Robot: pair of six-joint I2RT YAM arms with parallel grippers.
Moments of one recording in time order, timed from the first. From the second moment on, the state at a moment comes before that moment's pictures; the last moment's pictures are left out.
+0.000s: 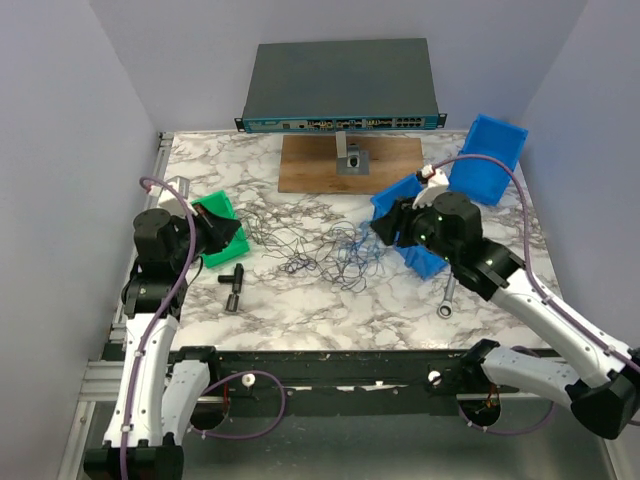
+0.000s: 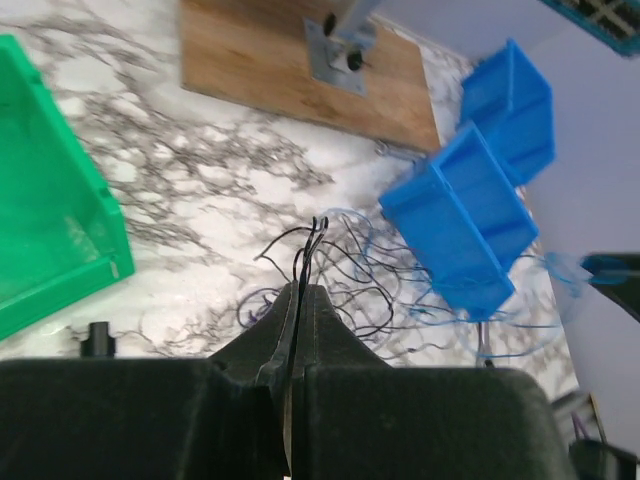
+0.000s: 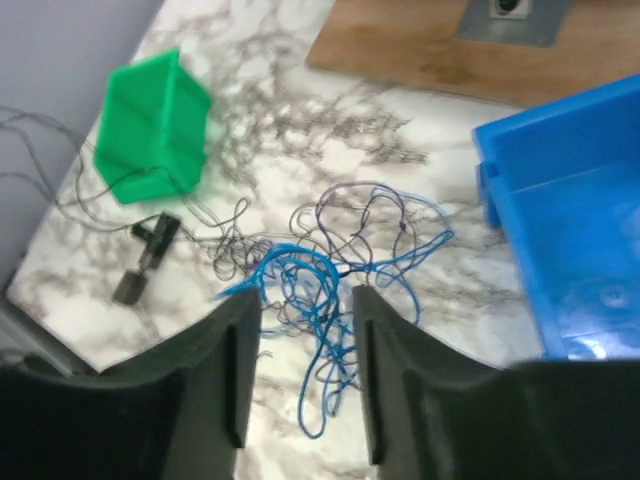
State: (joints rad) left arm 0.04 0.69 0.79 -0.38 0.39 -0.55; right arm 0.65 0.98 0.95 -0.29 0.12 0.43
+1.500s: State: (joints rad) left arm -0.28 0.95 0.97 -0.48 0.87 -0.23; right arm 0.82 1.32 0.94 0.29 -0.42 0.25
